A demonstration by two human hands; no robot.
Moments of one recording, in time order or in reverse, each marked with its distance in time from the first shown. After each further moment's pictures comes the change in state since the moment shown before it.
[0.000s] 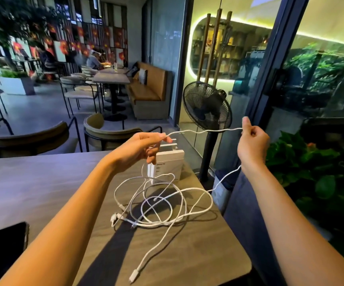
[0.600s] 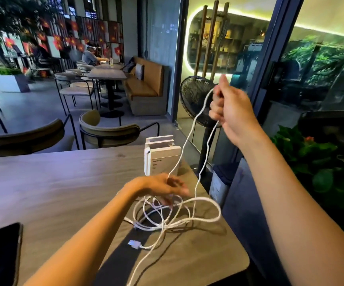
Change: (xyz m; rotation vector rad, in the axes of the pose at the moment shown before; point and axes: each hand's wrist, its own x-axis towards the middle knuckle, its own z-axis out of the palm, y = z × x) left_hand 0.019 -0.081 0.060 0.291 -0.370 -0.434; right_hand -0.014 -0.093 0.008 0.529 -0.680 0.024
